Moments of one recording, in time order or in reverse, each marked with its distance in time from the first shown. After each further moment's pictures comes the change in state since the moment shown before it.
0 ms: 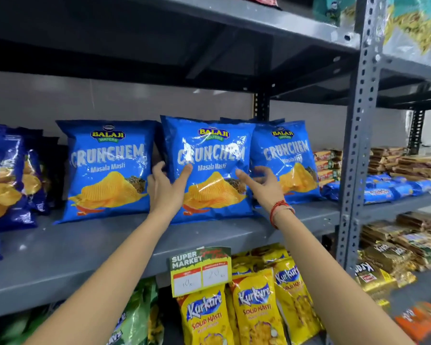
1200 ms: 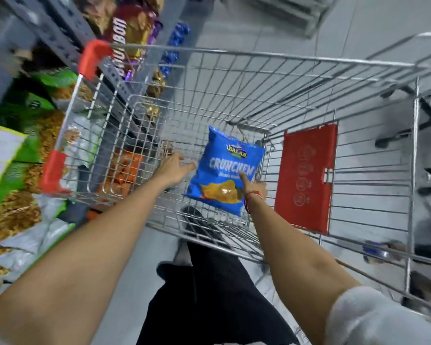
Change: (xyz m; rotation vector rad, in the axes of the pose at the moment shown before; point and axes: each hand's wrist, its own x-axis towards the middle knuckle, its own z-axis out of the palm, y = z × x) left_hand -0.535 -0.307 0.286 0.592 -1.821 -0.311; right_hand -0.570 0.422 -0.244 -0.205 0.930 1.756
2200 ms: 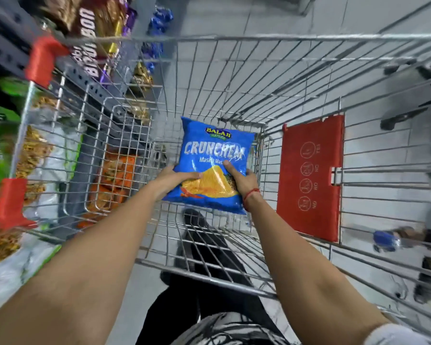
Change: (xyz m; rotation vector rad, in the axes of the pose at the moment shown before) left_hand 0.044 -0.004 0.026 -0.522 -0.237 -0.217; right_hand 0.008 -0.024 0.003 0.317 -0.305 -0.091
